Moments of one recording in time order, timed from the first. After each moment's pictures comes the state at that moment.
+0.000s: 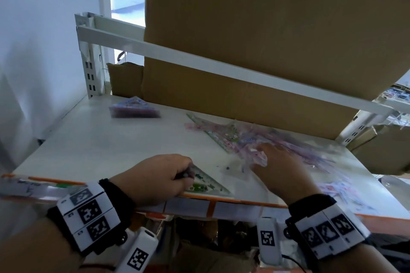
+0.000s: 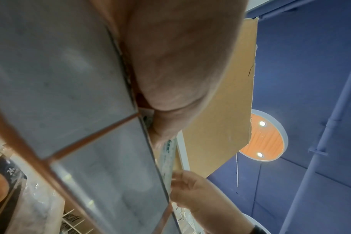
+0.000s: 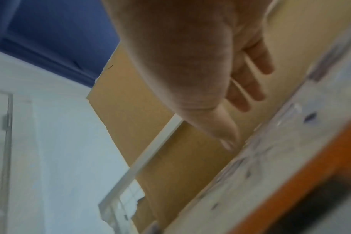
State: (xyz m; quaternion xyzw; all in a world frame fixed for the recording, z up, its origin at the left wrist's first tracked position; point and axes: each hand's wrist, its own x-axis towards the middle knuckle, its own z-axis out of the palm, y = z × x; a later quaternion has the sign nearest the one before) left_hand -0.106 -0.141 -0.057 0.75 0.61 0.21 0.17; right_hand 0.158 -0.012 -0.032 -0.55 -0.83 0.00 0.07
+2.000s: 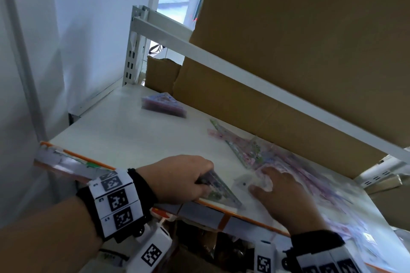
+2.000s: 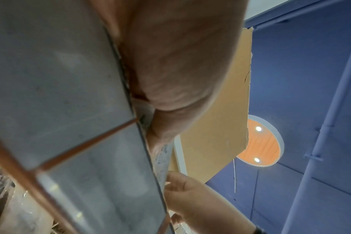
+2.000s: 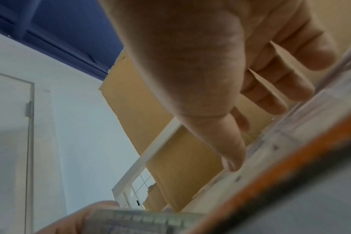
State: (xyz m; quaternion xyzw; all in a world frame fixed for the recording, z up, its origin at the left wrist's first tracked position) left_hand -0.110 -0.143 -0.052 0.75 0.60 0.21 0.18; right_hand 0.133 -0.019 -0.035 -0.56 -0.83 0.04 -0.02
